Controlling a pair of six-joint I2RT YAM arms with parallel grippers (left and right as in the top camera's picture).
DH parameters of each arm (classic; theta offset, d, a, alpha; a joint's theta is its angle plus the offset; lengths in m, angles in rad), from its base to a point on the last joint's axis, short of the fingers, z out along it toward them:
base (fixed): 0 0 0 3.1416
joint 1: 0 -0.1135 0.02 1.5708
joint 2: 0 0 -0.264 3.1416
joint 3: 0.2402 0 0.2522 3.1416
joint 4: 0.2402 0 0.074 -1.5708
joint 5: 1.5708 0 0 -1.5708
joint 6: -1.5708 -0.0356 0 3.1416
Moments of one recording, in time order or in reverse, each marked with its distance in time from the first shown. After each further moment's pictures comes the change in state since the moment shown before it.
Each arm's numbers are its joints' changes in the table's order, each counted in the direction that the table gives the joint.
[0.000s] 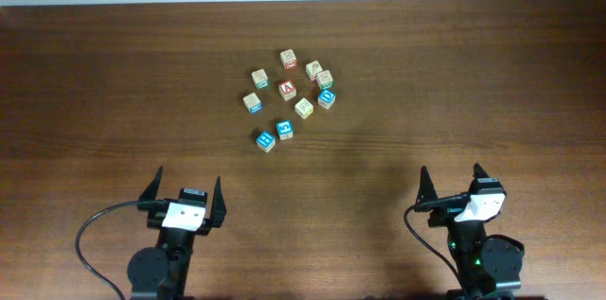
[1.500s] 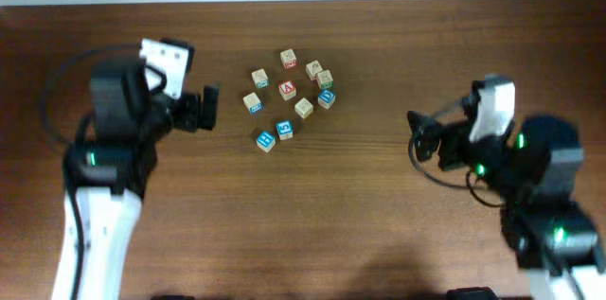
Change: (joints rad) left arm 0.000 1.227 1.228 0.576 0.090 0.146; right arm 0.000 0.892 0.988 0.494 -0.316 0.005
